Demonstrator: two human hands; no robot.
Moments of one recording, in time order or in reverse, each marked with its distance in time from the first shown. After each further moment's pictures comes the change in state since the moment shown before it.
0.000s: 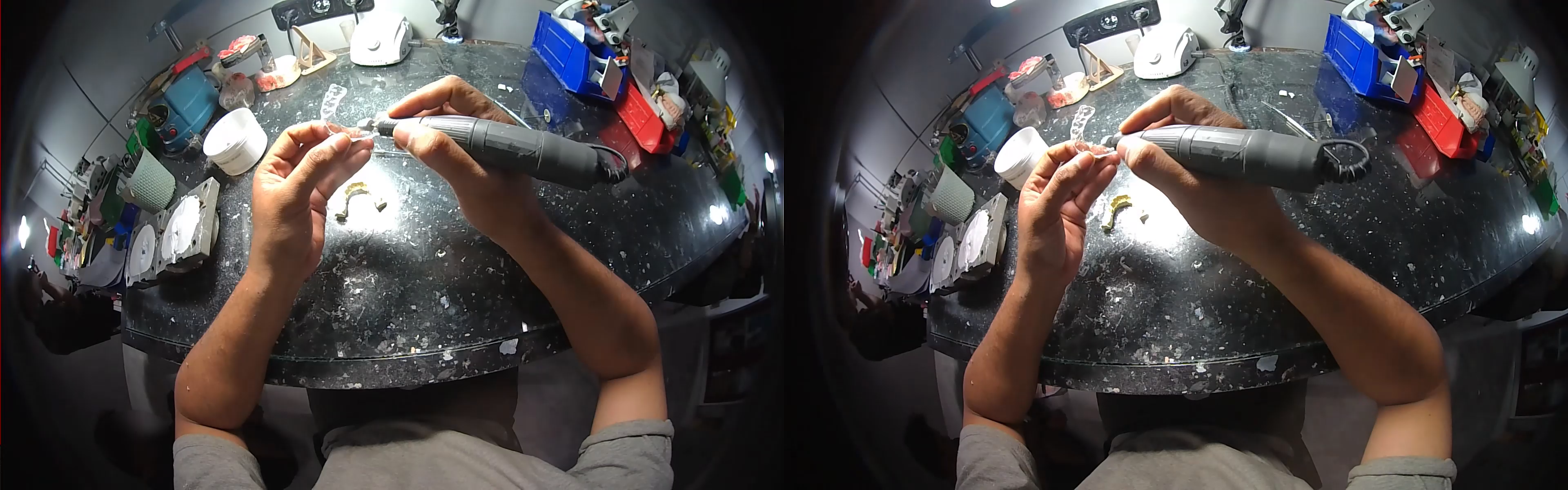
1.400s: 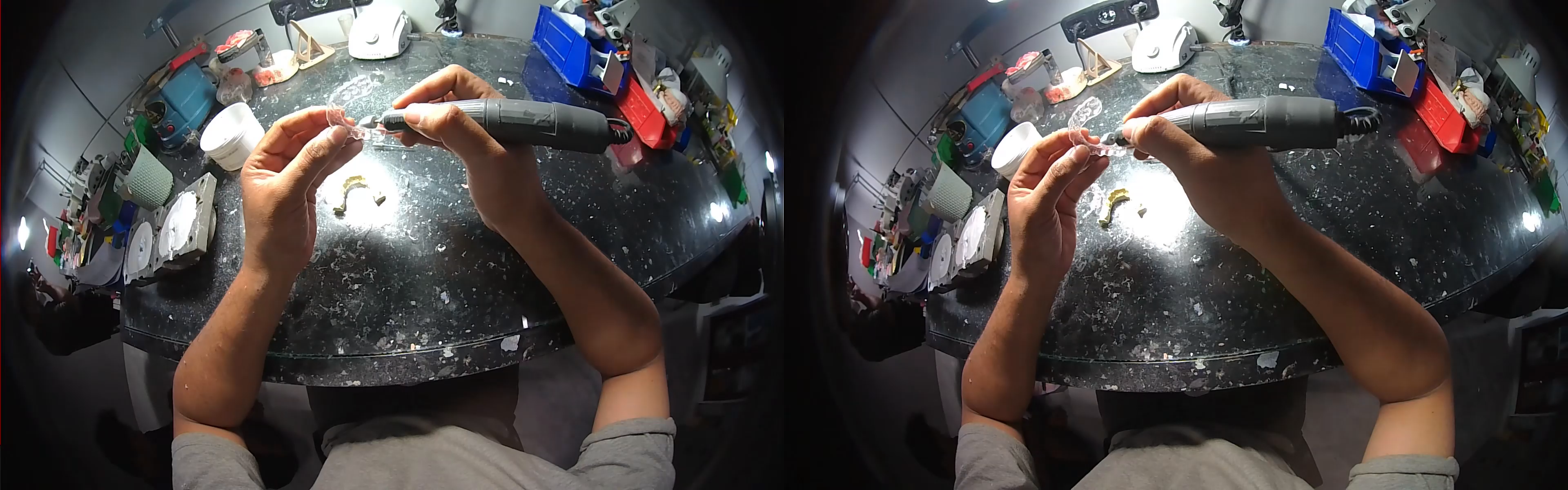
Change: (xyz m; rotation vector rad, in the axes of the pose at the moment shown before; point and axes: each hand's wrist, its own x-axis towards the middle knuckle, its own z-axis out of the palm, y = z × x) left_hand 0.002 -0.002 -0.005 0.144 -0.022 0.125; right_hand 0.001 0.004 -0.001 0.122 0.079 0.119
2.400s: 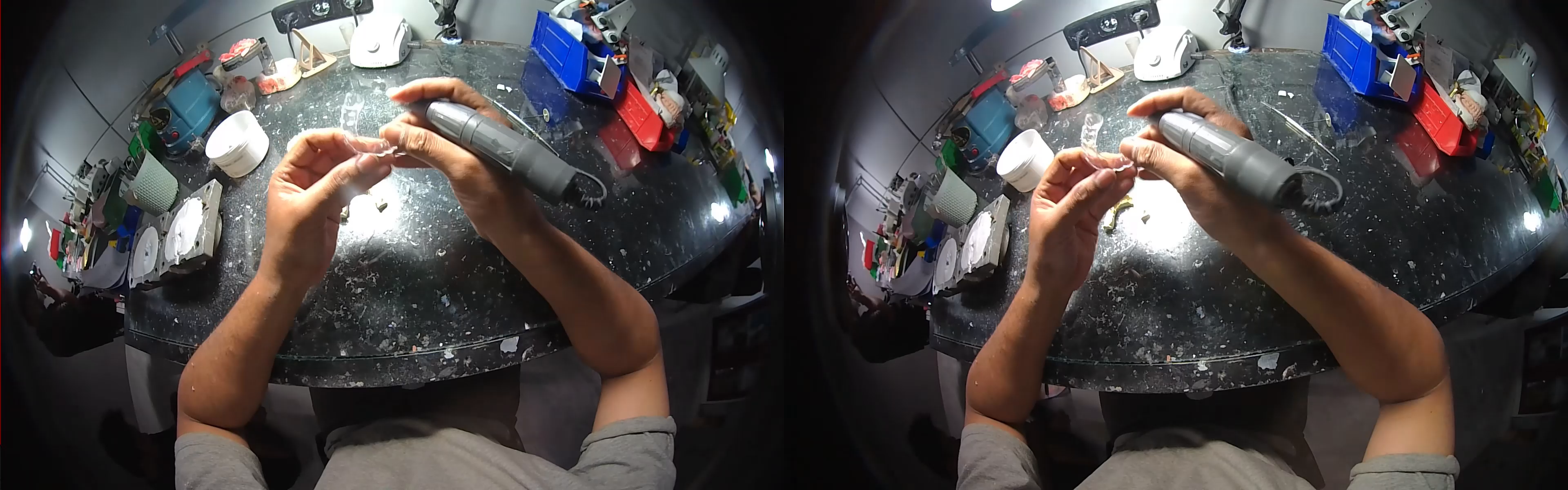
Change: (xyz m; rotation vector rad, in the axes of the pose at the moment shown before) left_hand -0.009 0.002 0.013 -0.101 -0.088 -0.143; right_hand 0.000 0.007 0.009 0.208 0.048 0.046
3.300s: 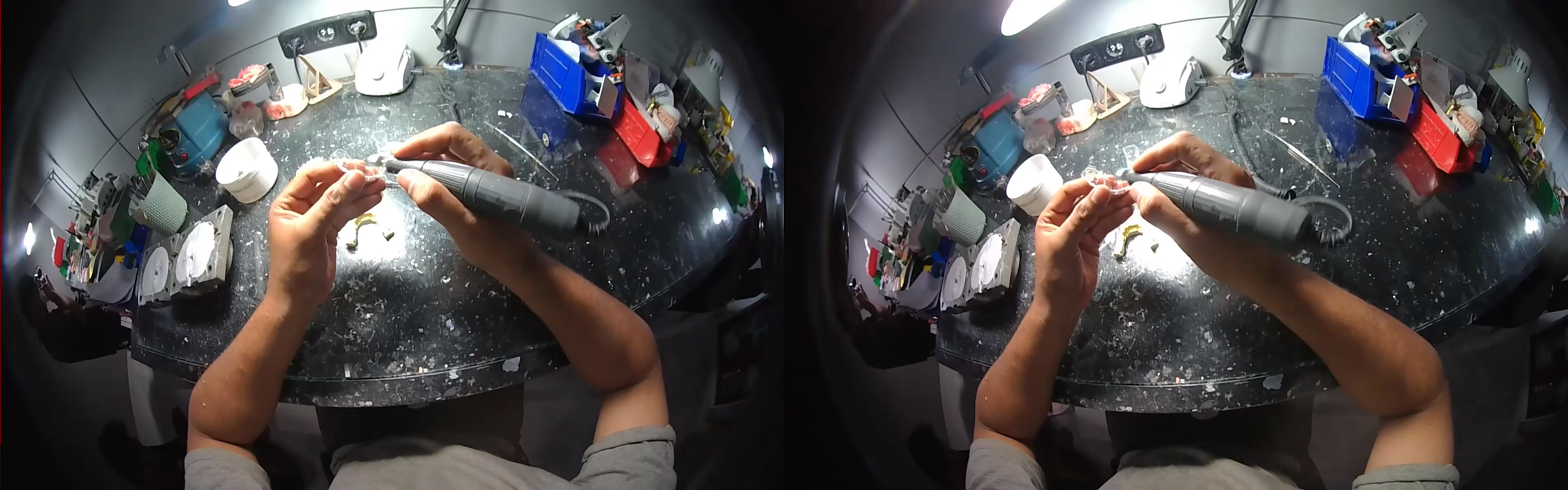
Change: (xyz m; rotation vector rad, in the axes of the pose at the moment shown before) left_hand 0.006 0.003 -0.006 0.014 0.095 0.031; right_hand -0.004 -0.002 -0.001 -0.384 -0.056 -0.214
